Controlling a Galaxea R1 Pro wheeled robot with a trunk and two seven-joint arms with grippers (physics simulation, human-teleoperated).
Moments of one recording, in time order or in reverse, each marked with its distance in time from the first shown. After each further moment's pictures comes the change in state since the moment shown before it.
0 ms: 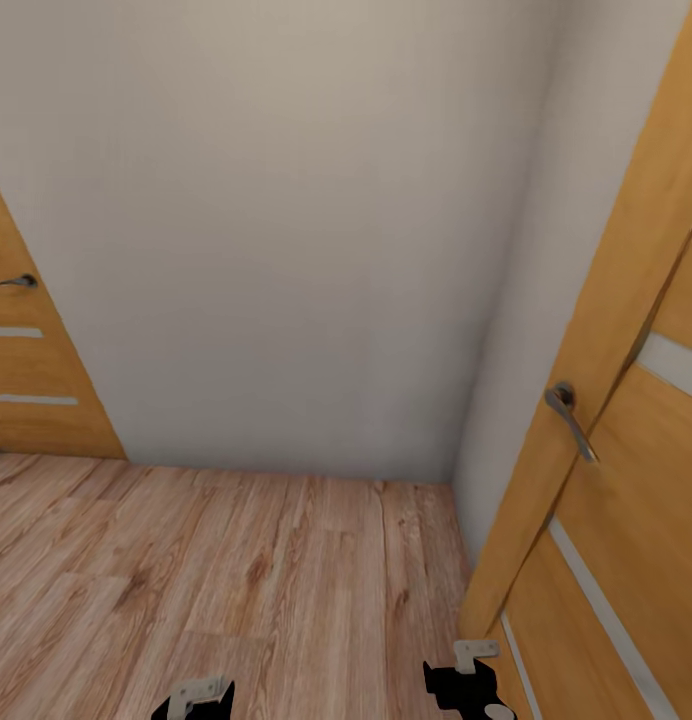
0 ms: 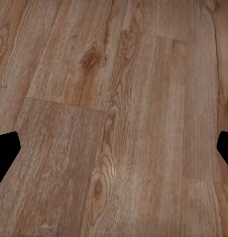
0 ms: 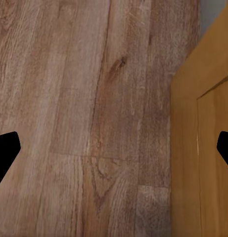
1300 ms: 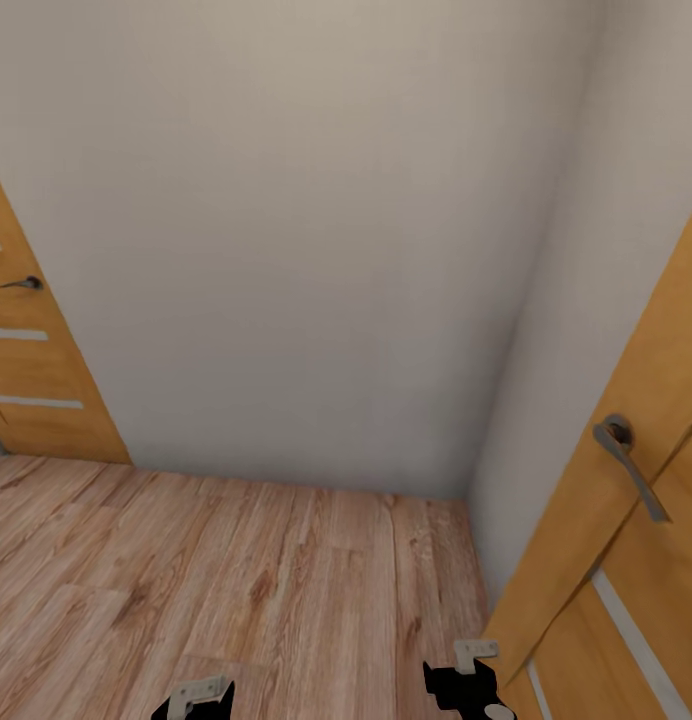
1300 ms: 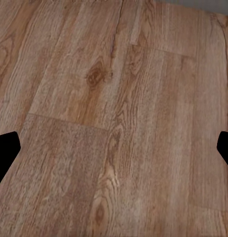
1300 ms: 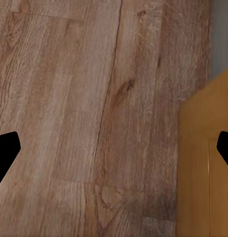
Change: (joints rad) left arm 0.000 0.000 0.000 0.000 0.000 0.000 0.000; right arm 0.001 0.000 0.000 0.000 0.000 0.000 0.000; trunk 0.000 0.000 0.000
